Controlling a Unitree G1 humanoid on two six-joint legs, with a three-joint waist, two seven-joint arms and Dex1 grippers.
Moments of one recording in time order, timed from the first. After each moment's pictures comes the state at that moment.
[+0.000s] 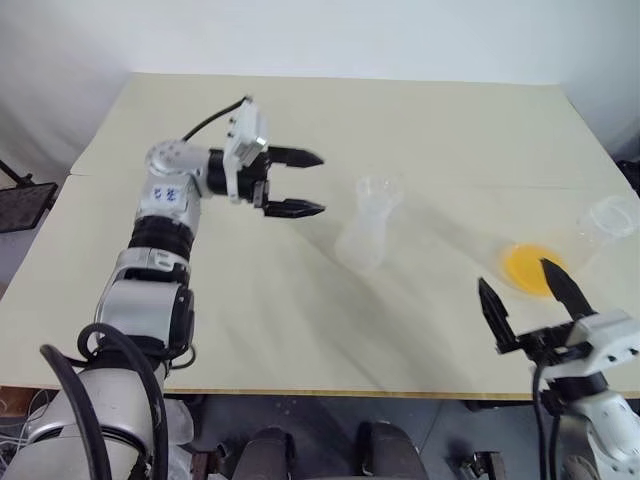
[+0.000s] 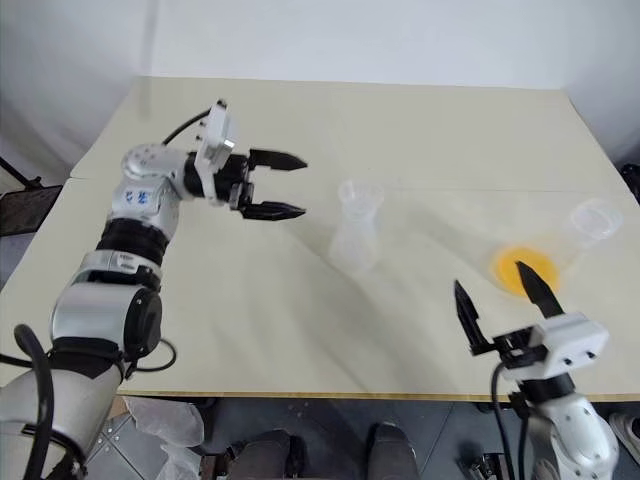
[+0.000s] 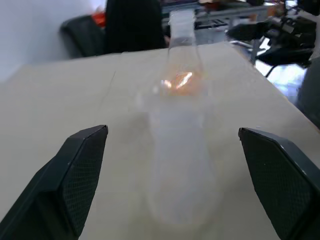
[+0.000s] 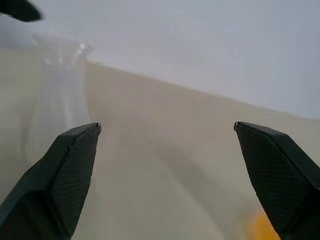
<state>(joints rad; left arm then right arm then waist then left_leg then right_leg) -1.18 0.43 0.05 0.96 -0.20 -0.08 -1.45 0.39 -0.30 -0.39 -0.51 0.42 -0.19 0.47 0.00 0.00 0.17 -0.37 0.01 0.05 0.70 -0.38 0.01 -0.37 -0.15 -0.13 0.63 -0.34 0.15</state>
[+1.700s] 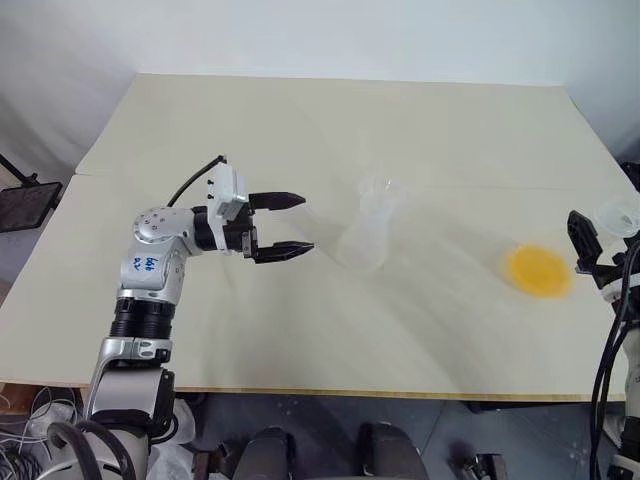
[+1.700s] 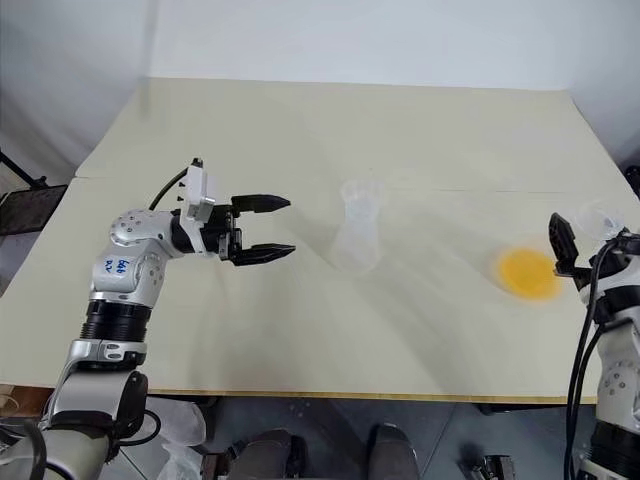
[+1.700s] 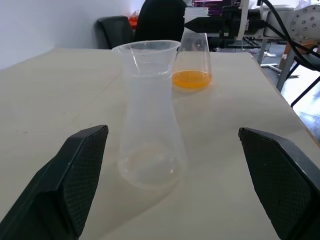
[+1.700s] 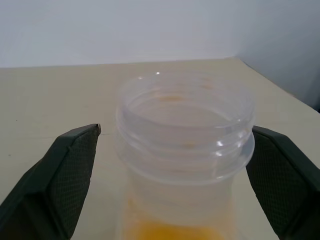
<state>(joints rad) -0.74 0.46 0.06 0.31 -0.36 0.18 -1.26 -0.15 -0.59 -0.62 -0.03 0.61 0.27 0.38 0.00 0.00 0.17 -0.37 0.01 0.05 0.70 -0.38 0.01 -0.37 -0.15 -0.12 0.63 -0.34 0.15</state>
